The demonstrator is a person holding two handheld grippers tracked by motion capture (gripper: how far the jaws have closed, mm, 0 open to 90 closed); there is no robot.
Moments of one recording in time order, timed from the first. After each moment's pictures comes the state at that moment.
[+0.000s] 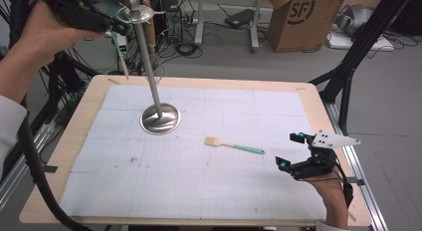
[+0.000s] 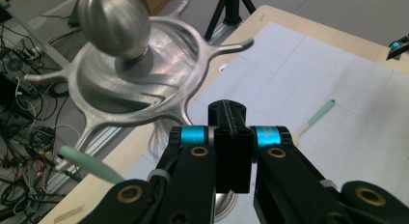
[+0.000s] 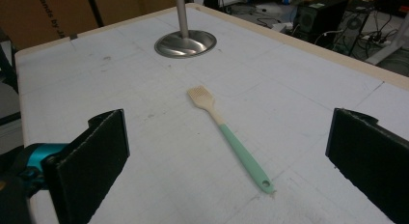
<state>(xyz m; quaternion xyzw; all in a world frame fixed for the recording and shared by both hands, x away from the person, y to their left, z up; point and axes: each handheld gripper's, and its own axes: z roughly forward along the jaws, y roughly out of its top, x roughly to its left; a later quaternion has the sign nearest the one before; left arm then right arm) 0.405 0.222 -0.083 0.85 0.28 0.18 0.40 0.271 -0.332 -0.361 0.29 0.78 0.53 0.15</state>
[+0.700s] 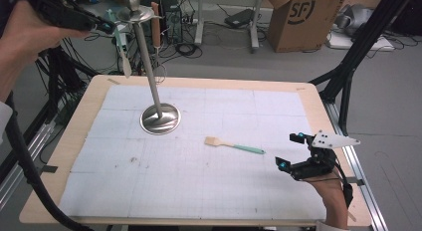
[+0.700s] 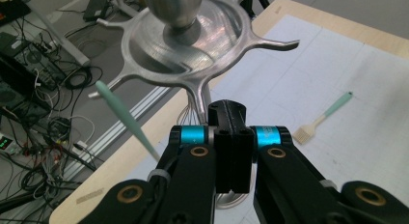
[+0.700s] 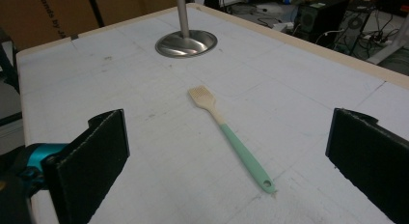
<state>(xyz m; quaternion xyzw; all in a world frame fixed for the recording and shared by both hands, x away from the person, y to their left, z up) 0.406 0.247 -0.084 0.85 0.30 0.20 0.39 0.271 -0.331 -0.361 0.29 0.78 0.53 0.15</state>
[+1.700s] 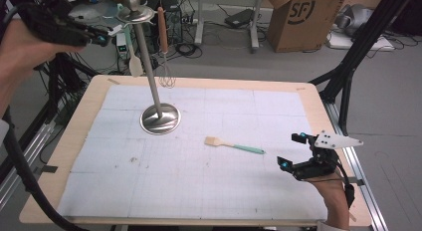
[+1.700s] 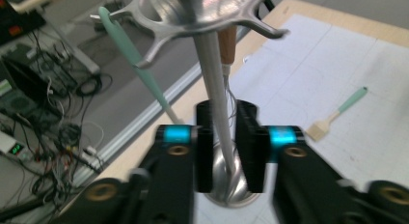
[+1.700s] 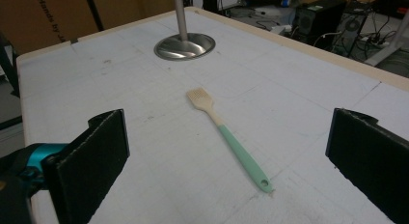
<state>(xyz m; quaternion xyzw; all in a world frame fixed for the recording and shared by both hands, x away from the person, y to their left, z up) 0.388 0.267 -0.115 0.83 0.28 0.22 0.42 0.270 -0.336 -0.361 0.30 0.78 0.54 0.15</state>
